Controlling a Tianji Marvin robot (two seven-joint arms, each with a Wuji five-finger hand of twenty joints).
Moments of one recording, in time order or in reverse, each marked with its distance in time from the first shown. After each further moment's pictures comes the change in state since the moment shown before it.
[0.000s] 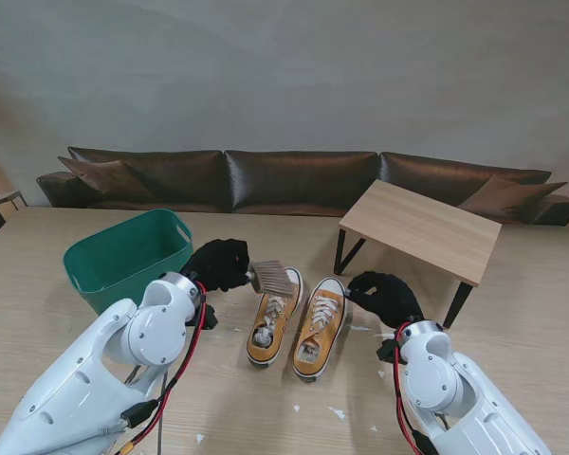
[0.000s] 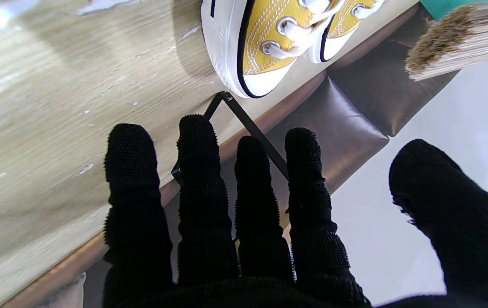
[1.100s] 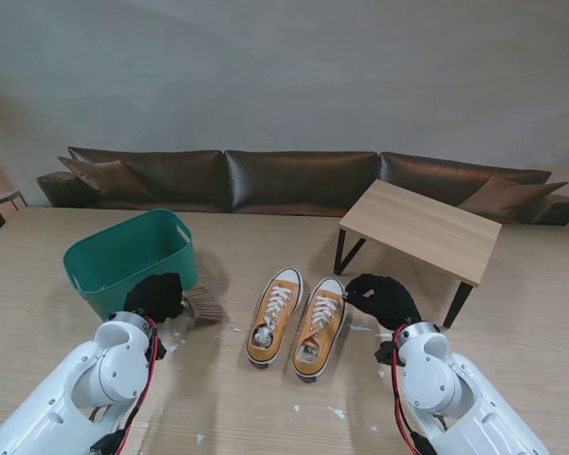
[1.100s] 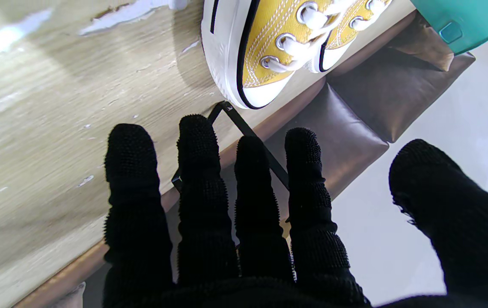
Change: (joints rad) left arm 0.190 0.012 -0.176 0.086 0.138 0.070 0.138; right arm 0.003 0.000 -0.011 0.008 0.007 0.000 0.008; left_hand 0.000 0.000 0.000 0.000 0.000 -0.001 0.000 -0.001 0.000 0.000 0.000 0.000 0.000 0.000 0.000 0.000 0.000 0.000 0.000 0.000; right_hand 0.000 0.000 0.000 0.000 0.000 0.000 0.000 0.000 0.000 0.001 0.010 0.000 0.000 0.000 0.000 0.000 0.000 0.000 0.000 0.000
